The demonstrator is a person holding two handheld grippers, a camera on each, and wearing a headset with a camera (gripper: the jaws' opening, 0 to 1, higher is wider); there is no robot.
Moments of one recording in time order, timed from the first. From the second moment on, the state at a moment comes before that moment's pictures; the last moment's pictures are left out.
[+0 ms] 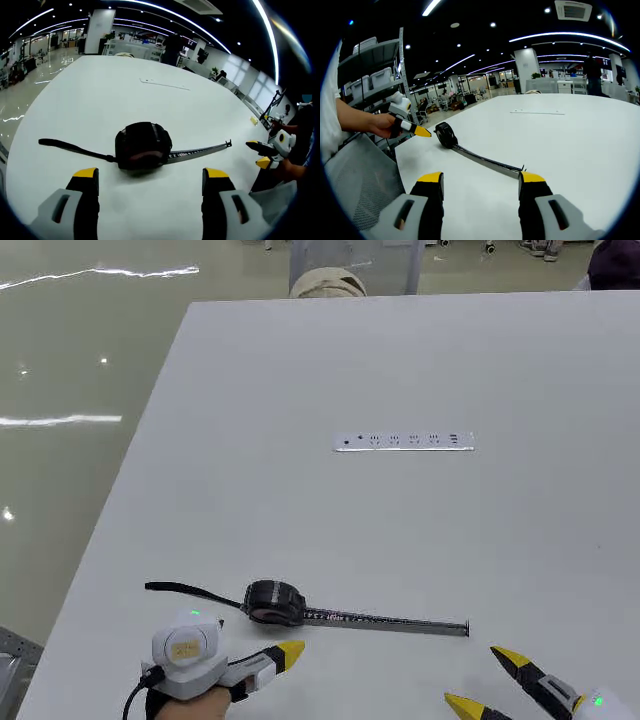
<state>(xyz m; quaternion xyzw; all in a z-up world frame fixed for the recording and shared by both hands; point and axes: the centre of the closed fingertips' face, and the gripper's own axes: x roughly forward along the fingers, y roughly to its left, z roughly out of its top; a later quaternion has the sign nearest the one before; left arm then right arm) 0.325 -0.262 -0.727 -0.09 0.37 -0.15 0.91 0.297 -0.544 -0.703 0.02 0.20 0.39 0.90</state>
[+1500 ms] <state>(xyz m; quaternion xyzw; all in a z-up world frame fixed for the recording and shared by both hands) 0.356 -0.271 -0.744 -0.11 0.37 -0.11 0.91 0.325 -0.550 -0.711 0.02 0.21 0.41 0.89</state>
